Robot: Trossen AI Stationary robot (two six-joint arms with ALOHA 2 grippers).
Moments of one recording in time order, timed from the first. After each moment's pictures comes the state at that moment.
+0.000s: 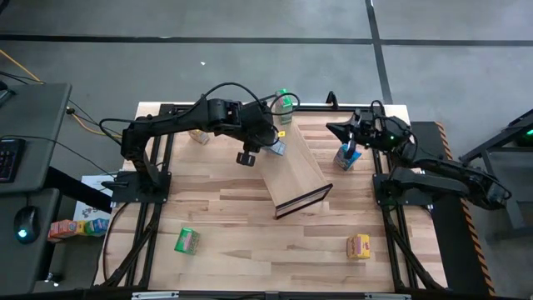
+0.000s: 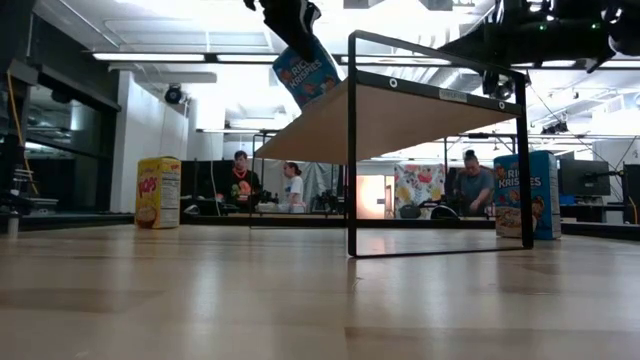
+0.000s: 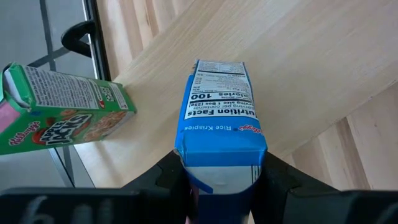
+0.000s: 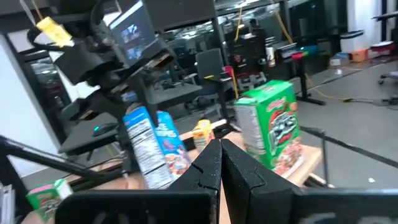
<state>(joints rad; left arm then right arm) 0.15 1.80 1.93 -1.18 -0.17 0.53 -0.54 0.67 0.39 0.37 -0.25 0.25</state>
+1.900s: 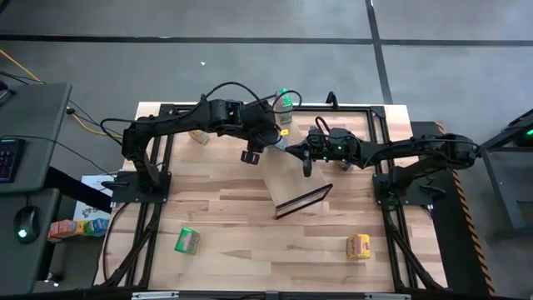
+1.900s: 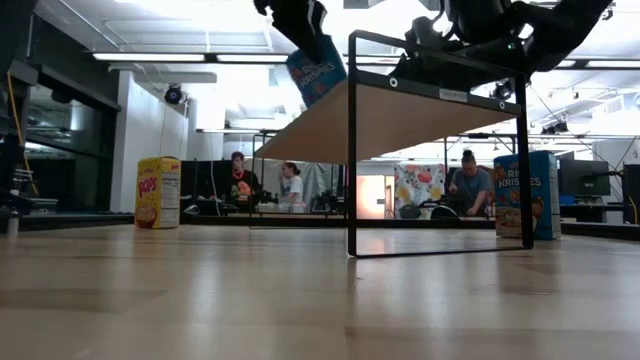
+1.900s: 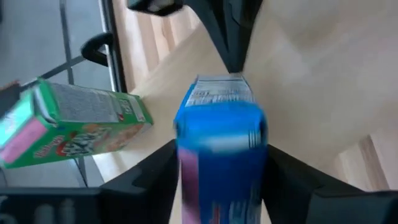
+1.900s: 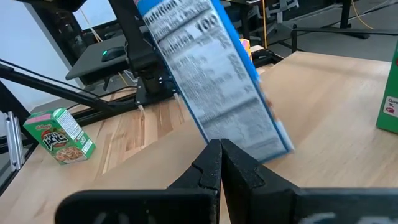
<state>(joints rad) 0.15 1.81 1.93 -1.09 -0.20 0.54 -0.22 1.33 0.58 0.55 -0.08 0.23</state>
